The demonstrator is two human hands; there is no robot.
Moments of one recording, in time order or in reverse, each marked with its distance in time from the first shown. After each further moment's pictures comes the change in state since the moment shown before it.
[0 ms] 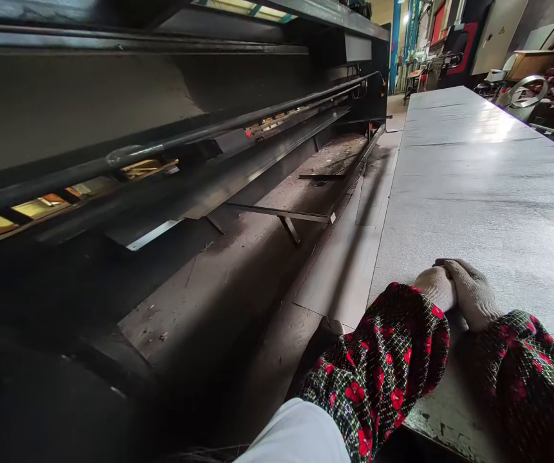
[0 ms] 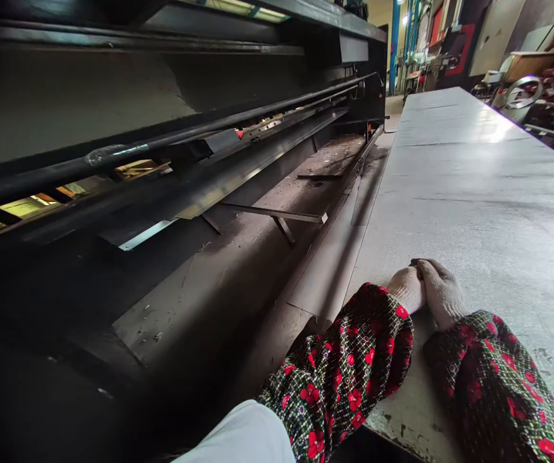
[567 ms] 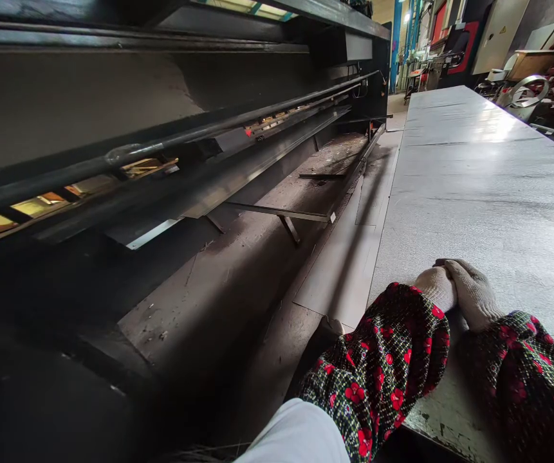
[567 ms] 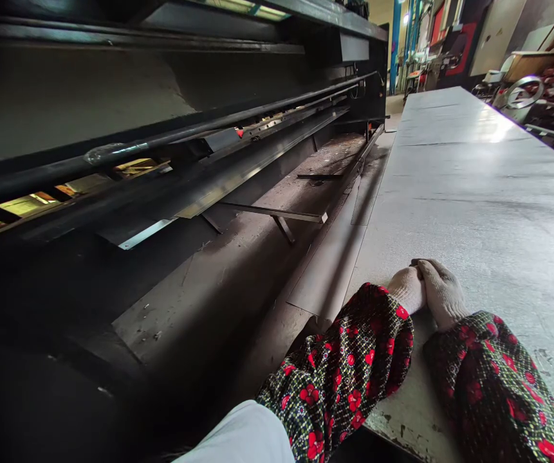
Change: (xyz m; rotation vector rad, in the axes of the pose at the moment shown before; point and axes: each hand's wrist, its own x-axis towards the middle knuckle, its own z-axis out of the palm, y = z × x) left_hand 0.000 0.000 -0.001 -0.048 -0.038 -0.014; right_hand -0.002 -0.007 0.000 -0.014 0.011 0.019
